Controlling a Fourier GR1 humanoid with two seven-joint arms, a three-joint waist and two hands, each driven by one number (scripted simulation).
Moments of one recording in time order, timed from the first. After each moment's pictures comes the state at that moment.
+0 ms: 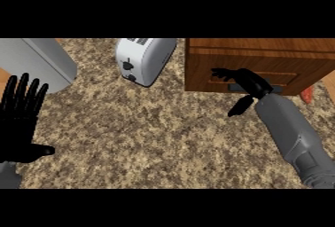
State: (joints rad) left arm -0.07 0.53 -0.04 -1.44 0.81 -0.15 -0.37; right arm -0.86 -0.26 0.00 -0.39 0.79 0.05 -0.61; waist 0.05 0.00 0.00
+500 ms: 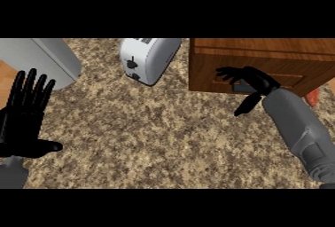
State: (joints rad) left arm -0.11 0.51 -0.05 -1.43 0.77 -0.15 -0.37; right arm -0.93 -0.31 -0.04 -0.25 0.78 0.12 -0.70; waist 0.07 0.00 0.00
